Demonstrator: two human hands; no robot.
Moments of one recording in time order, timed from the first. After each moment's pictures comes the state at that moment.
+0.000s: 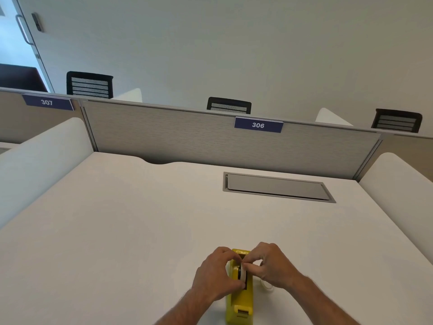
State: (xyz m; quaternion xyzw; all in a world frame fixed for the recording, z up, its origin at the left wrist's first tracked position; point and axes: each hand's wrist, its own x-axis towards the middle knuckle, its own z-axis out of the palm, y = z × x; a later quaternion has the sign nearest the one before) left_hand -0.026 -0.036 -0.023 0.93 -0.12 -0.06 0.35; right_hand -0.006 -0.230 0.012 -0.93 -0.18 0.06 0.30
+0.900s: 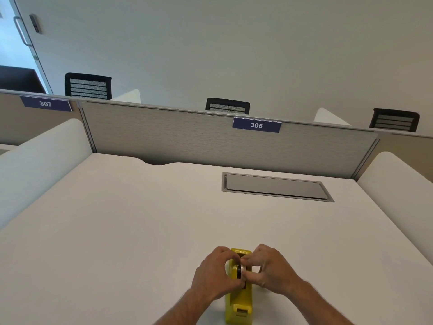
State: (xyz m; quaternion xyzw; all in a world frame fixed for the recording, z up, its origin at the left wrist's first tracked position) left_hand -0.026 -0.037 -0.024 0.93 -0.13 -0.05 0.35; right_hand -0.015 -0.232 -0.001 -0.94 -0.21 0.03 0.26
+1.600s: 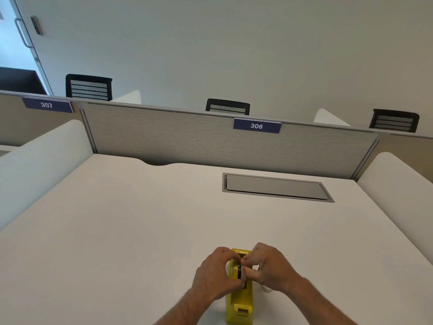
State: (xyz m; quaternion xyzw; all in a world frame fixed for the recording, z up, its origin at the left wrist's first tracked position) left_hand -0.026 -0.036 -0.021 0.93 -0.13 -0.06 0.34; right_hand -0.009 -0.230 -0.002 -0.95 -0.23 0.01 0.23
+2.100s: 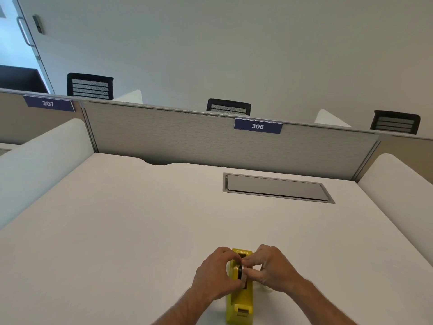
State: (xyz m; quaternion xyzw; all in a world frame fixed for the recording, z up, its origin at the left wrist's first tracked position) left_hand -0.026 -0.034 -0.019 0.93 -0.14 -0.06 0.34; right_hand -0.012 -0.233 0.003 -0.94 -0.21 0.04 0.28
